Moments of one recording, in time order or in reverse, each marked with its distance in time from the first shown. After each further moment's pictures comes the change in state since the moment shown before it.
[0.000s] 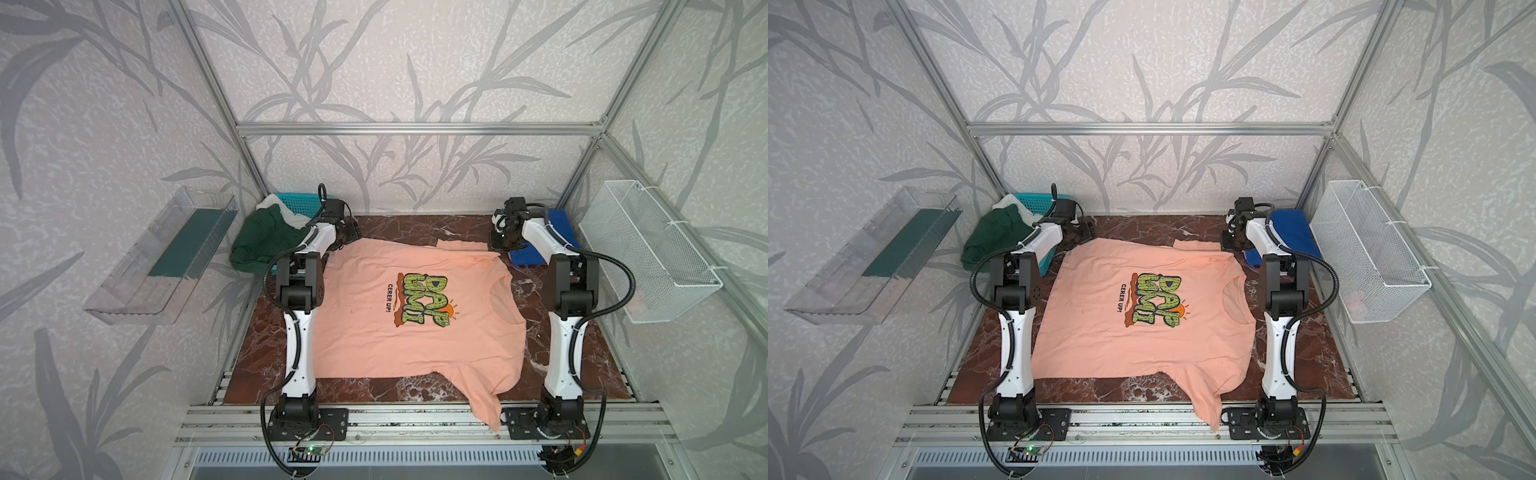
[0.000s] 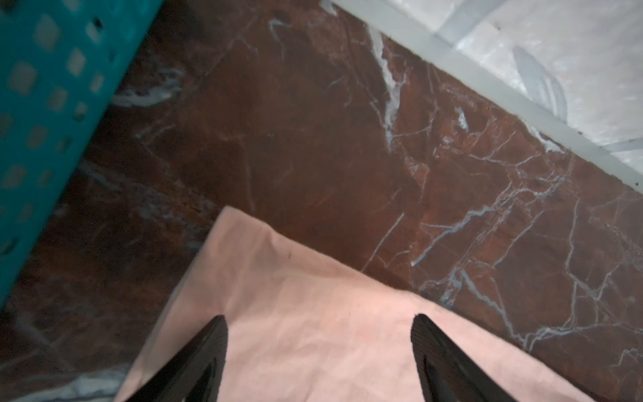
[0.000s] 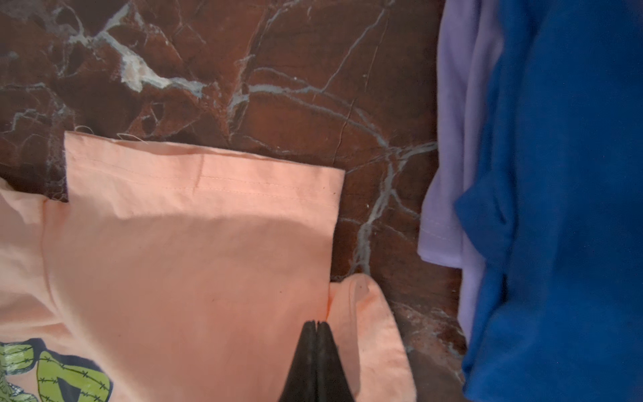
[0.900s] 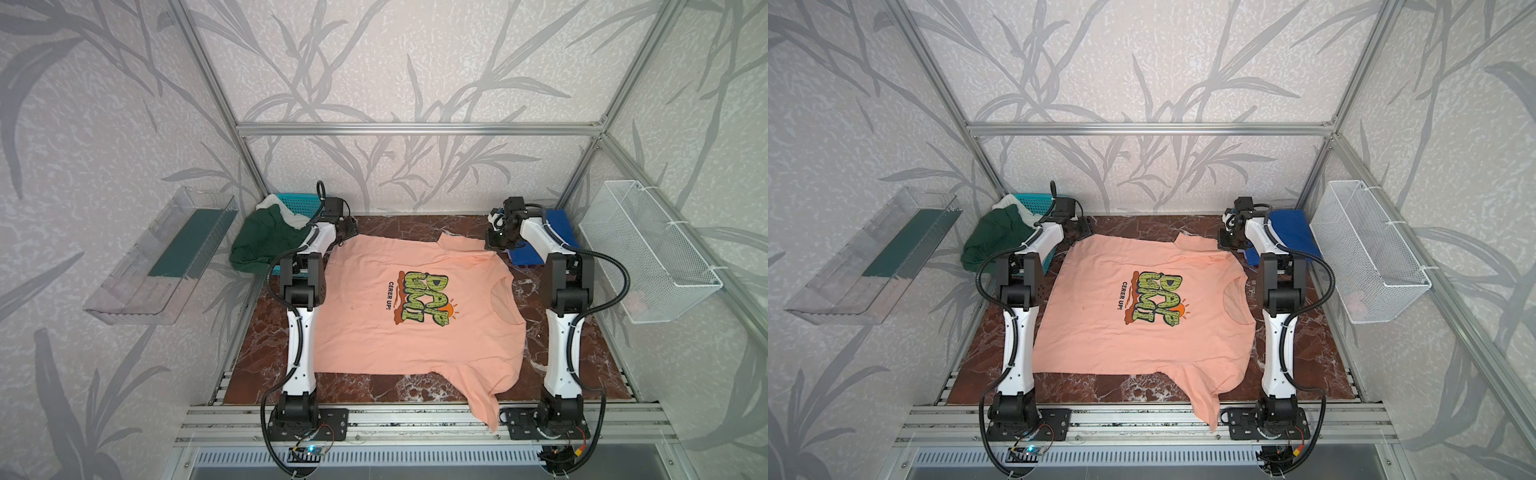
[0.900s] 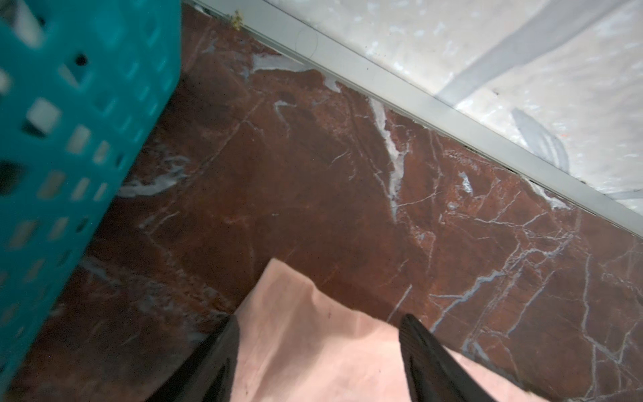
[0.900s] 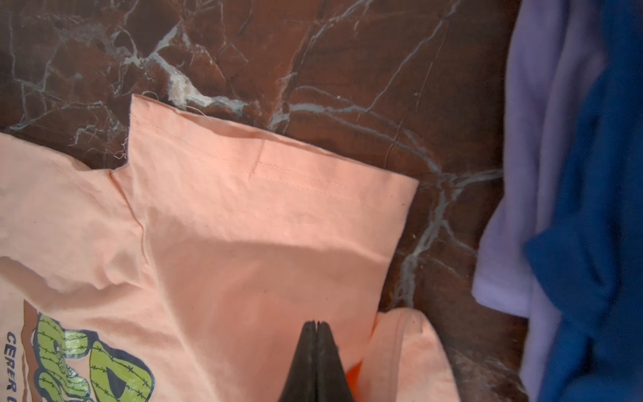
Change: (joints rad) left arm 0.018 0.099 0.120 0.025 0.003 0.000; right arm 0.000 0.066 0.080 -0.009 -0.113 0.011
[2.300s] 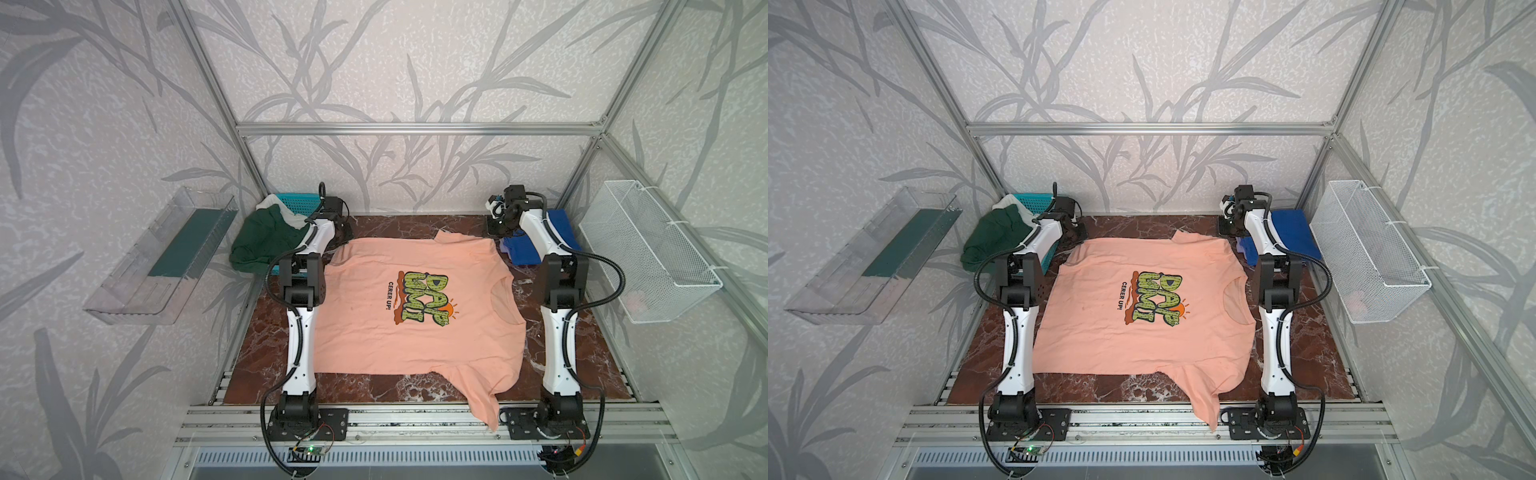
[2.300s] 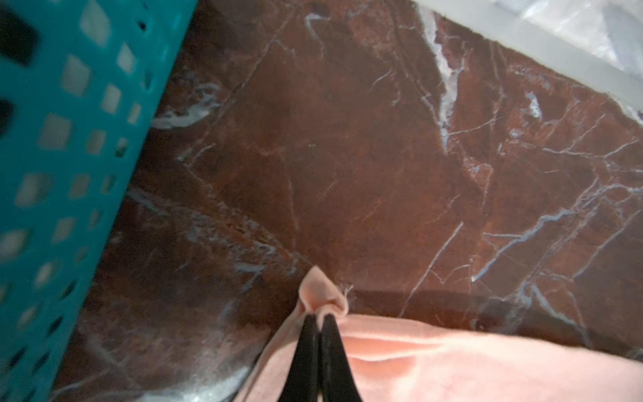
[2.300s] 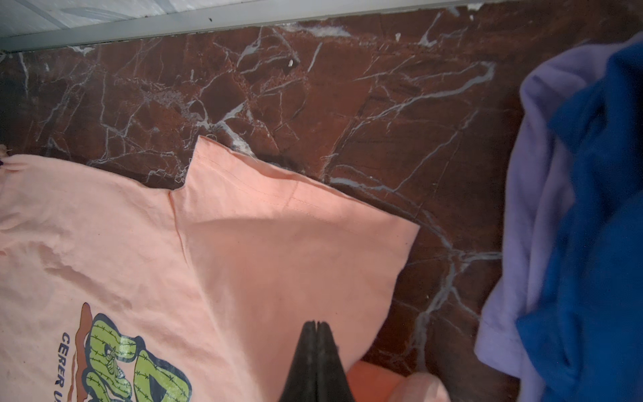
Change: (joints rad) left arm 0.002 -0.008 0.056 -0.217 -0.043 0.101; right arm 0.000 0.102 0.268 -0.103 -0.064 -0.031
